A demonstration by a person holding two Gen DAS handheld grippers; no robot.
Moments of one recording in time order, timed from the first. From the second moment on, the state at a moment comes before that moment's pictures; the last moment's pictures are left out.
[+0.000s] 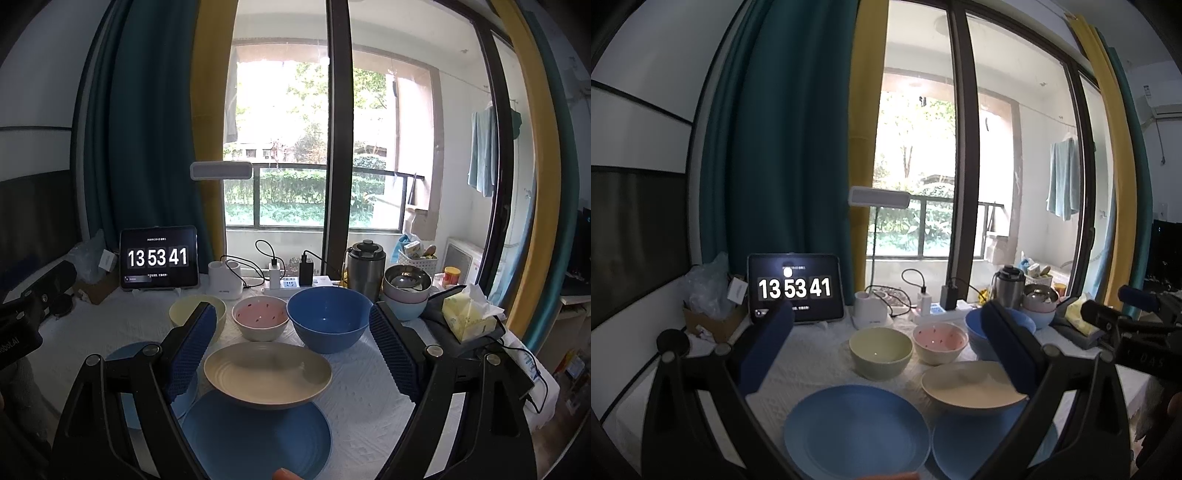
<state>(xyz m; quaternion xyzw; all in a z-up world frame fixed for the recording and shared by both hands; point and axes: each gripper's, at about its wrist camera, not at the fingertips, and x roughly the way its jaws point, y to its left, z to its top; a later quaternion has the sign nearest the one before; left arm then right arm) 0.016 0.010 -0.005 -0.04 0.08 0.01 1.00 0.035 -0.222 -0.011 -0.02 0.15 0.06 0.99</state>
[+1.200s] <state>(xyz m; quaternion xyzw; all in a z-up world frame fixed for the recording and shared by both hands) 0.016 0.013 -0.005 -0.04 0.08 0.01 1.00 0.032 -0.220 -0.012 -0.01 0.15 0.06 0.99</state>
